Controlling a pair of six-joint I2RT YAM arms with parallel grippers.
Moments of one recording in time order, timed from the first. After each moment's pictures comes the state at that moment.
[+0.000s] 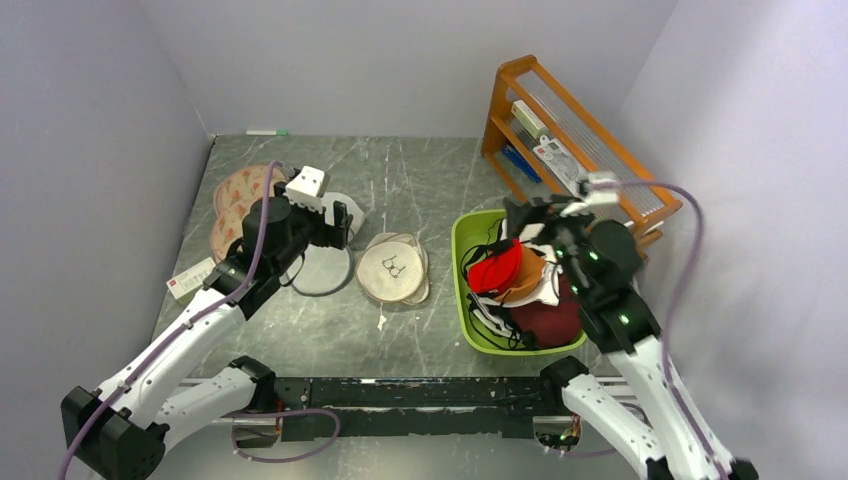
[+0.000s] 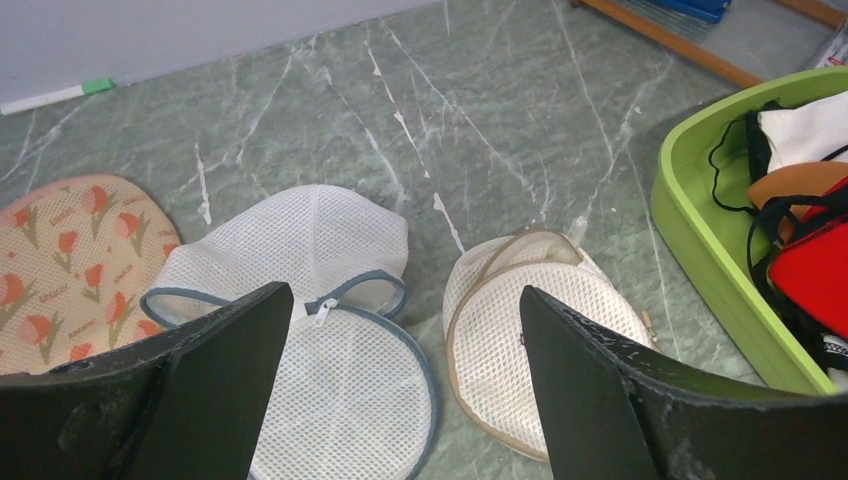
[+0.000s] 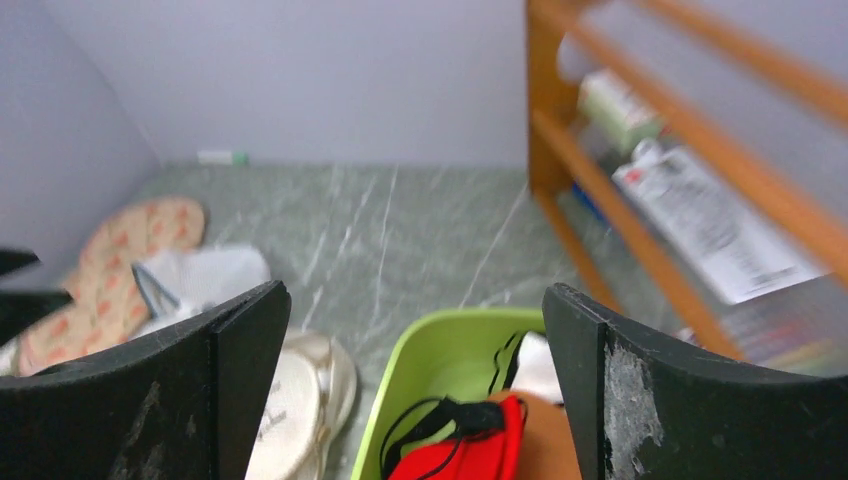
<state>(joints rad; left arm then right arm) -0.52 0.93 0.81 -0.12 -0.13 -0.04 0.44 0.71 0.87 -0.19 0.17 0.17</state>
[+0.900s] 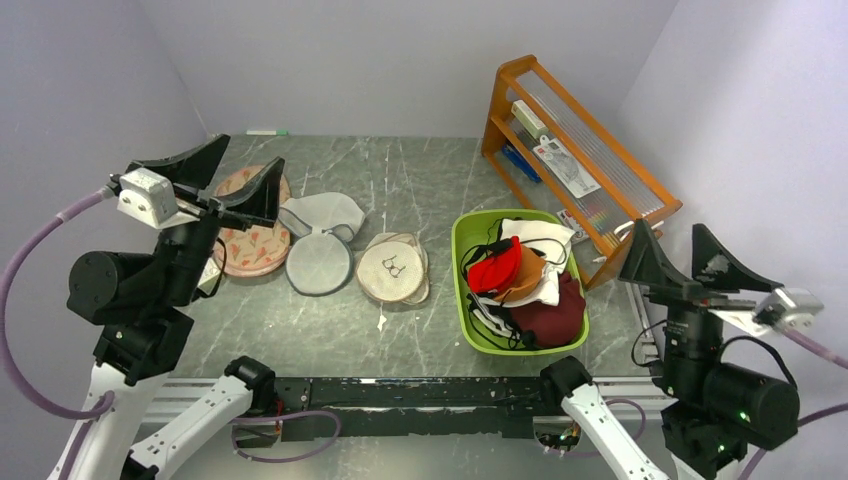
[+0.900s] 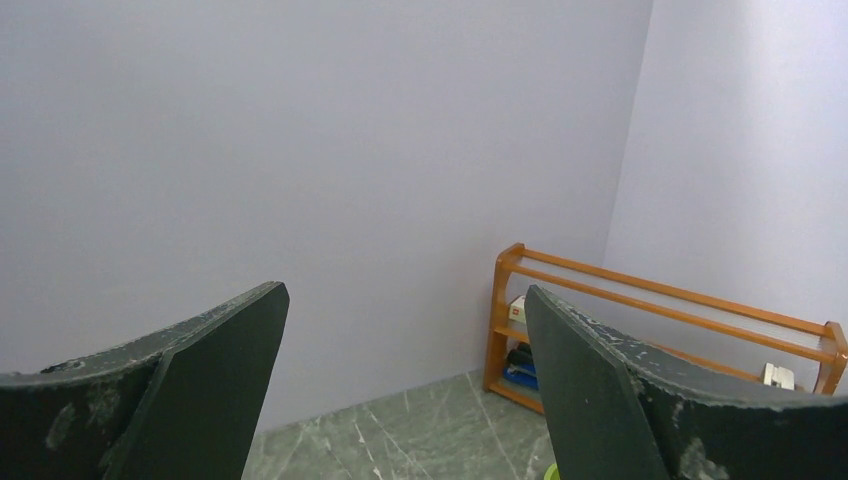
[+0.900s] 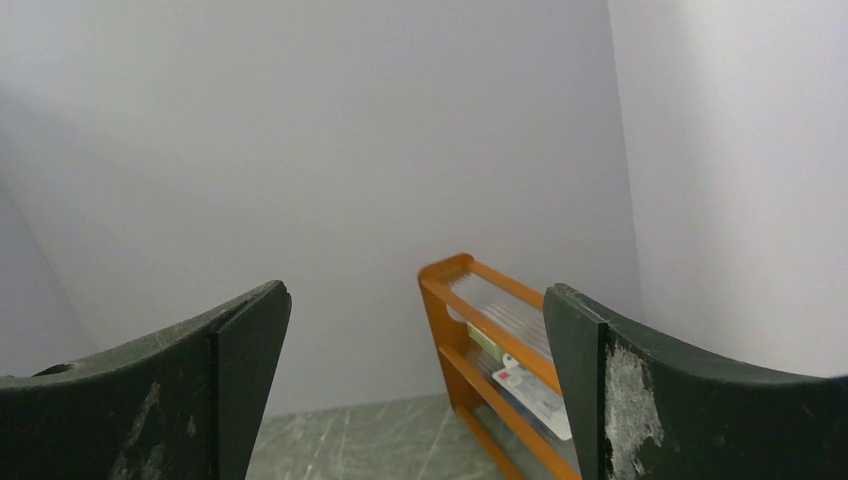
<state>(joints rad) -0.49 0.64 1.16 0.01 -0.03 -0.02 0.44 0.22 1.10 -0.21 0.41 -0.02</state>
